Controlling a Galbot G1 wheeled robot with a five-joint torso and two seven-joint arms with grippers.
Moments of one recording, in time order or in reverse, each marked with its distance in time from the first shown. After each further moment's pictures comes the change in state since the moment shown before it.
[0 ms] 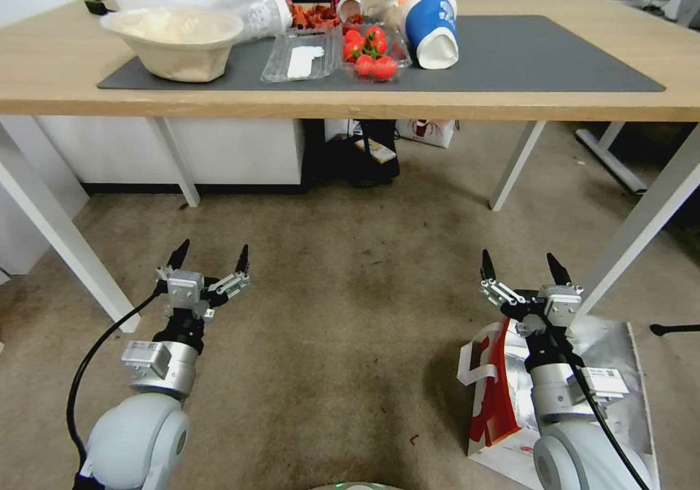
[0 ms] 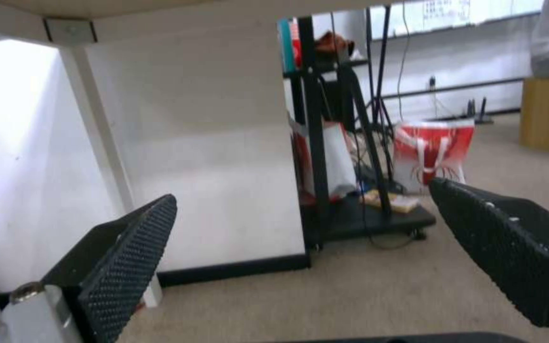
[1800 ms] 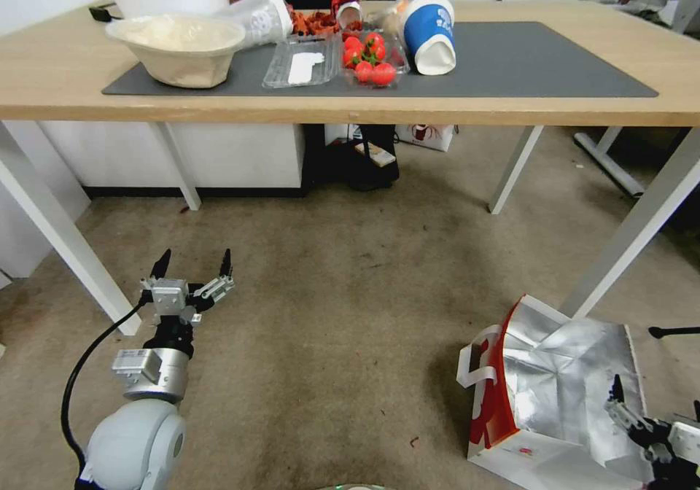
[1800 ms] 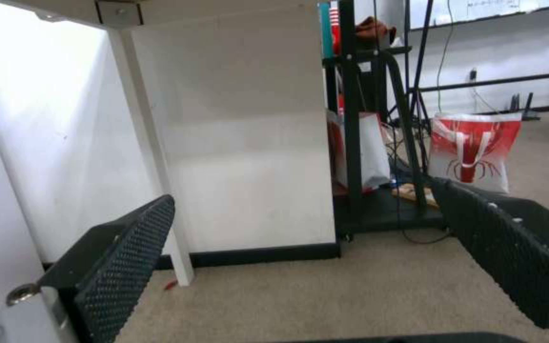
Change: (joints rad) left arm 0.017 -0.014 -0.023 0.038 -0.008 -0.022 -0.057; right arm -0.209 -0.044 0.319 -0.382 0.155 0.158 0.098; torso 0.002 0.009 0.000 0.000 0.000
